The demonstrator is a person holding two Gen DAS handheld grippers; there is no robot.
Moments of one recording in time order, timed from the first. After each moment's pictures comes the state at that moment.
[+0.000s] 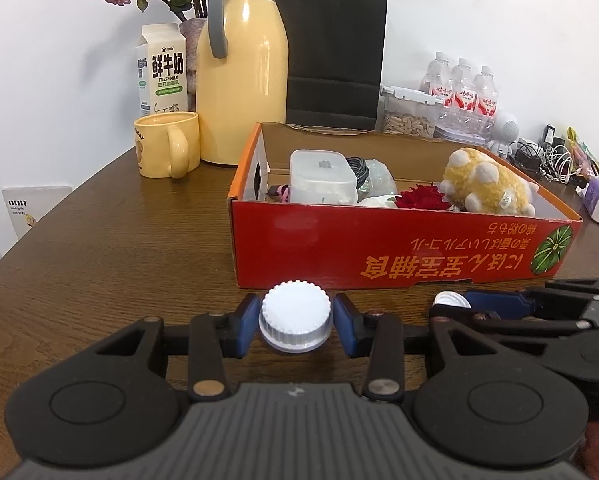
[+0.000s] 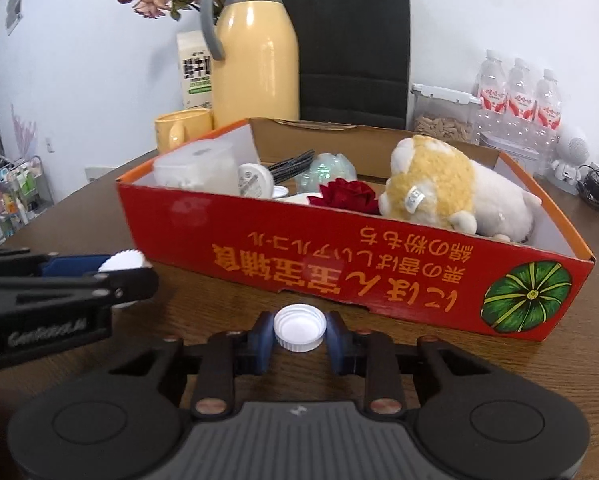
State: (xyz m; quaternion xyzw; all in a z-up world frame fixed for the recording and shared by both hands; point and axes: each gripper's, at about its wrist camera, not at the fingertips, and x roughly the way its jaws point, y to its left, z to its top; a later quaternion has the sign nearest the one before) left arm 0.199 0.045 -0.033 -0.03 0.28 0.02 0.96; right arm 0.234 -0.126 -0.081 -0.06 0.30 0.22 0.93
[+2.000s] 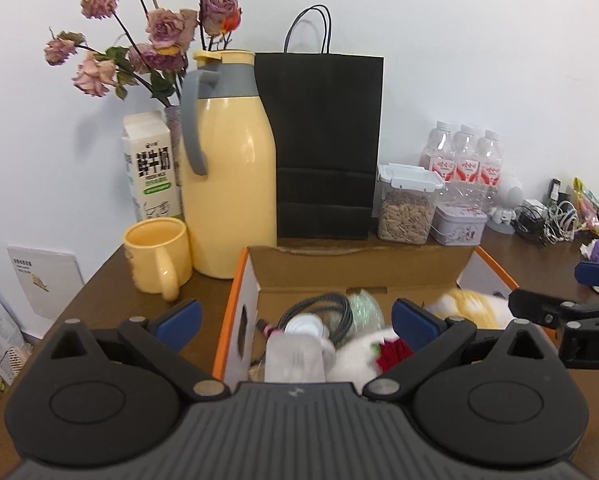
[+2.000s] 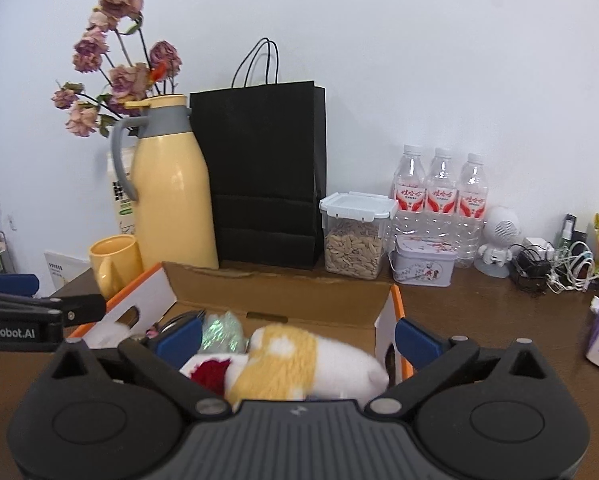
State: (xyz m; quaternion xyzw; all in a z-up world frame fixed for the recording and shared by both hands) left arm 0.250 0.029 0.067 -0.01 0.24 0.04 0.97; right arm 0.284 -0.205 0.026 -0.03 0.21 0.16 0.96
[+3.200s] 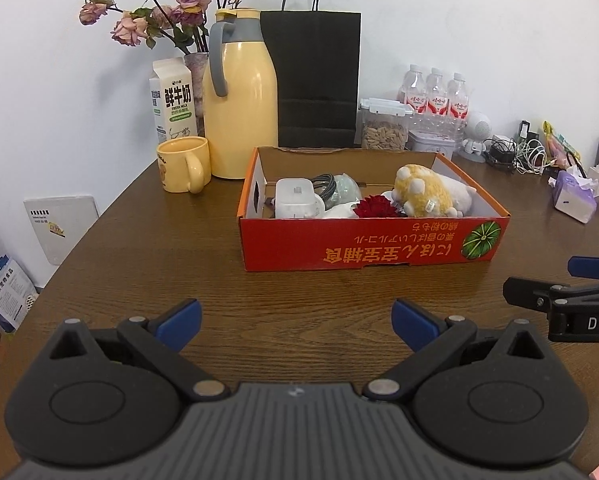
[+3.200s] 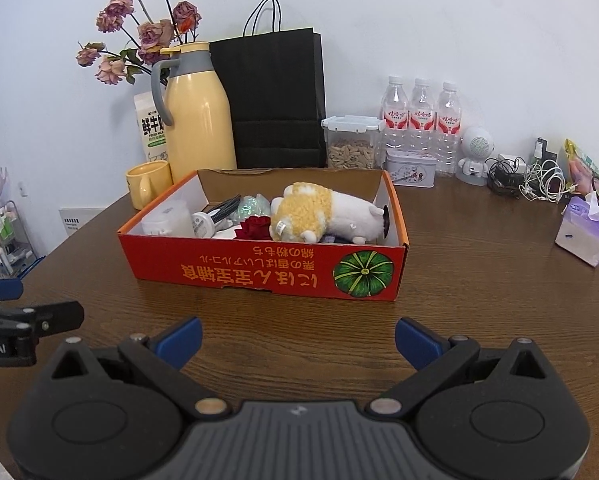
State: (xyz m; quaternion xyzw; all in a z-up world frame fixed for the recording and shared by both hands) left arm 0.111 0.021 0.044 -0.01 0.30 0.03 0.95; right arm 0.153 -0.224 -0.006 -0.01 0.30 0.15 0.94
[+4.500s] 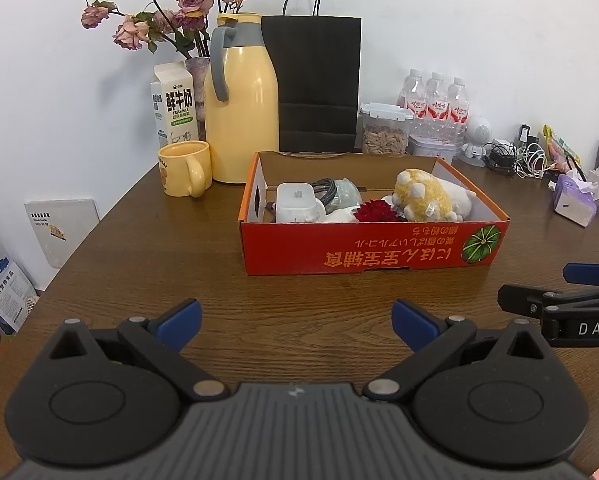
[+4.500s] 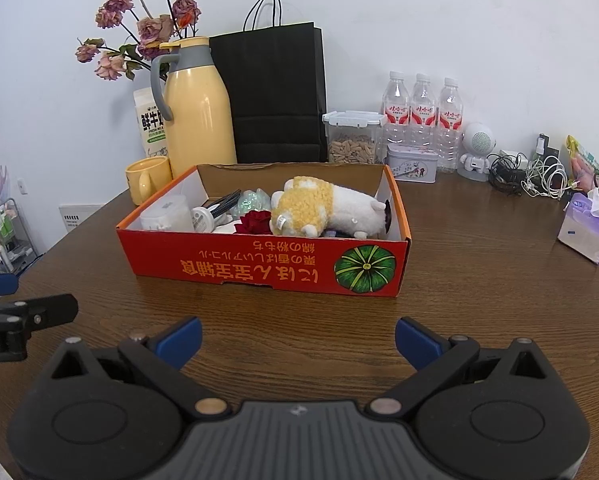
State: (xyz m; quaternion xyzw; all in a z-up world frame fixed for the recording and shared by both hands) left arm 0.111 0.022 0.044 -0.01 0.29 0.03 0.96; right arm 0.154 -0.223 -0.007 -0.01 0.30 0.15 0.94
